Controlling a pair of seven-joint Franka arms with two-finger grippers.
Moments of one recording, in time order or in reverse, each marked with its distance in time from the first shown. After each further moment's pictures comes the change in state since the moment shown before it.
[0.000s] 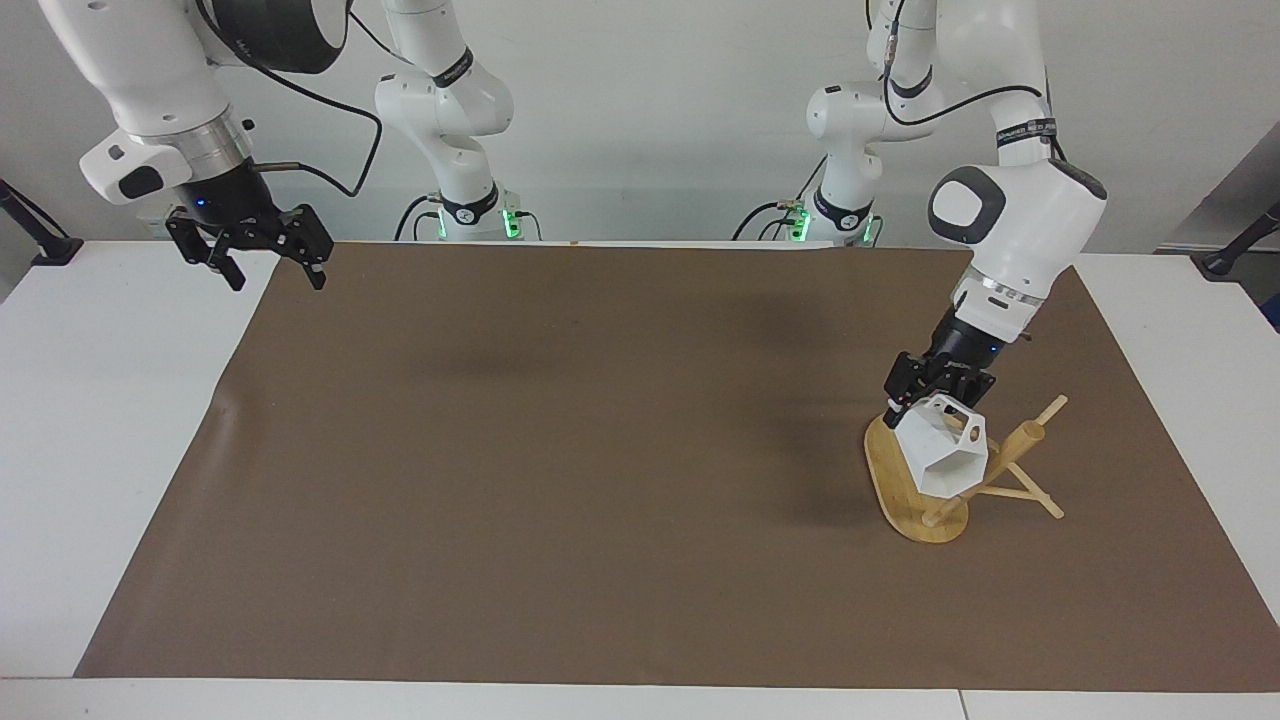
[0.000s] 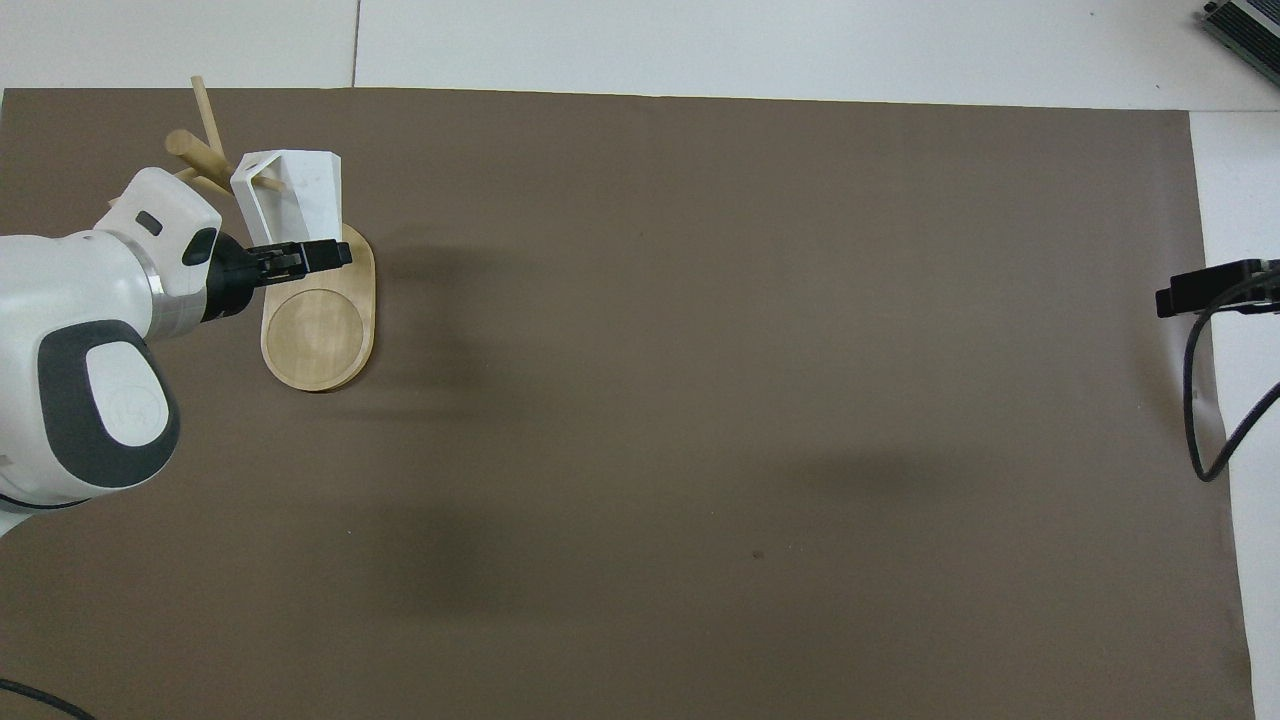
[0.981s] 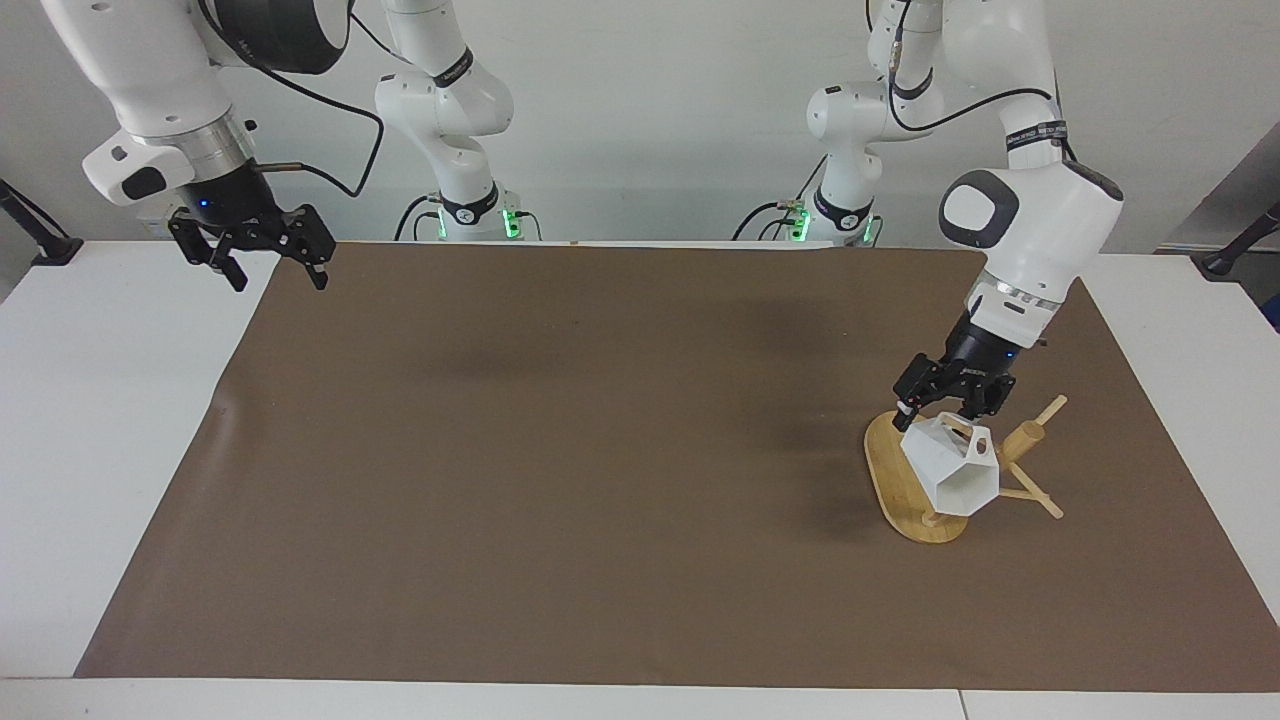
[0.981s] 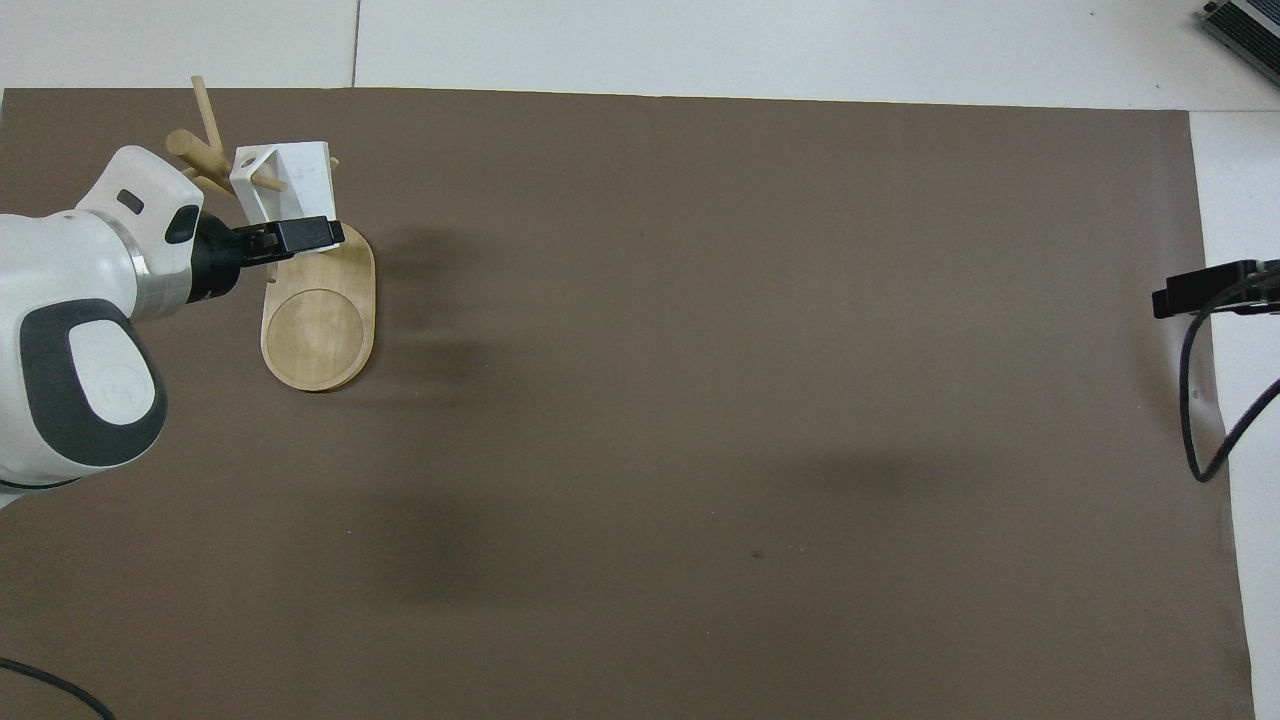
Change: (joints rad) left arm 0.014 0.026 0.008 0.076 0.082 -0.055 -0.001; right arm 0.000 0.000 0.002 -0.001 0.000 0.000 0.000
